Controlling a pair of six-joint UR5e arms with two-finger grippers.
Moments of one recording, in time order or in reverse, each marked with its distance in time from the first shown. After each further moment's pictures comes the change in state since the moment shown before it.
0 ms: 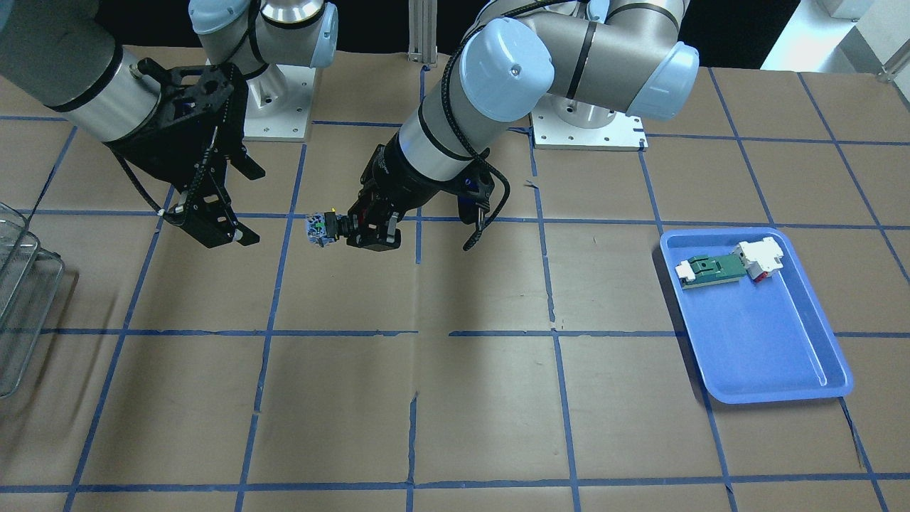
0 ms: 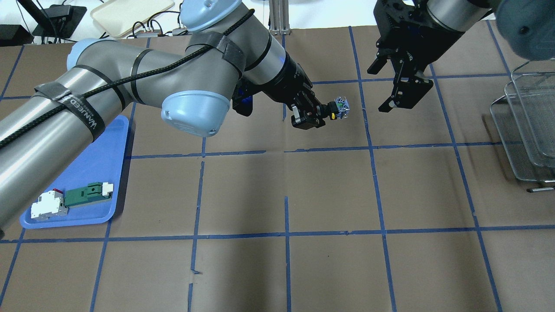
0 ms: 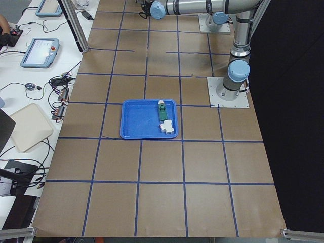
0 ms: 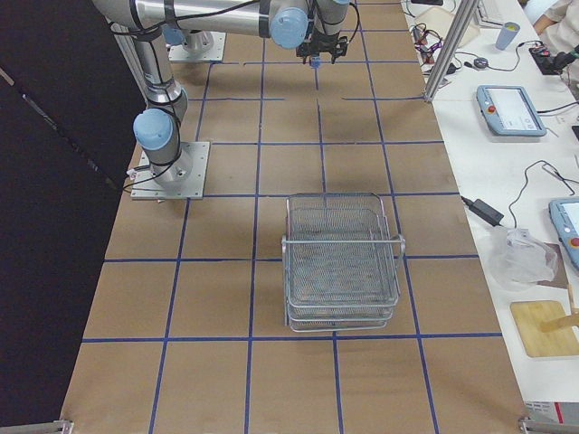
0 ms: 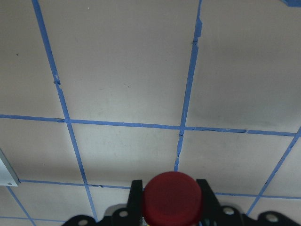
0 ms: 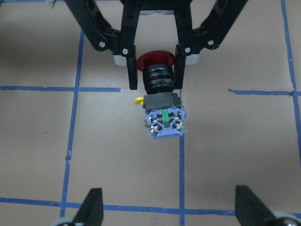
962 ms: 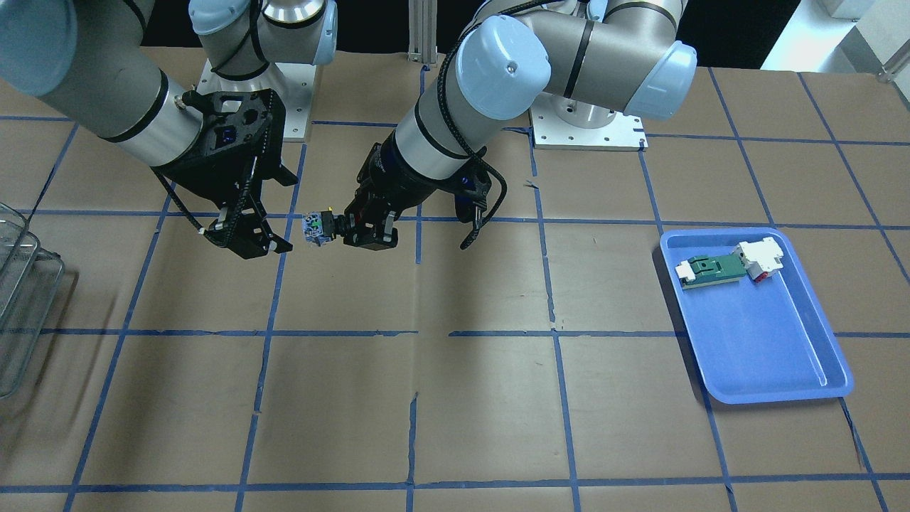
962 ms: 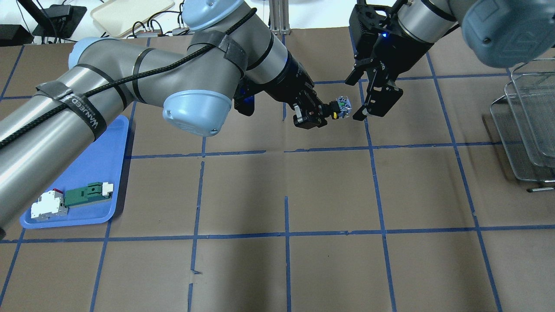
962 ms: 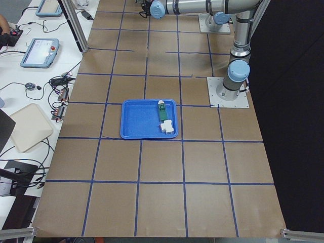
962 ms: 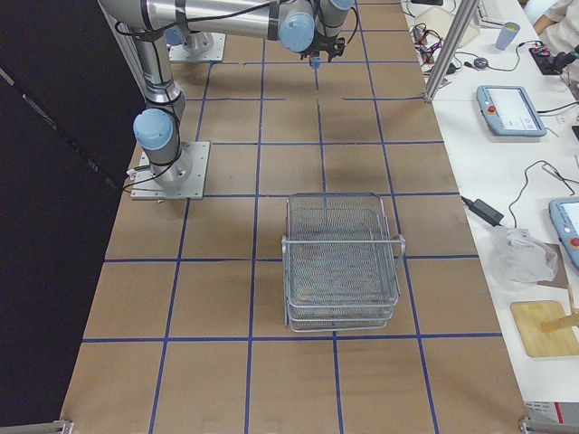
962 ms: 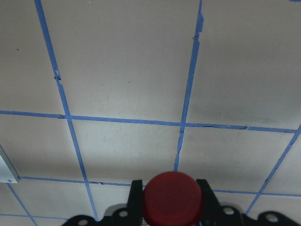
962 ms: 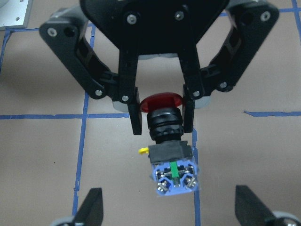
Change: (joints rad) left arm -0.004 -0.003 0.003 0.000 0.000 -0.009; right arm 0.046 0.027 0.019 -0.004 0.070 0.050
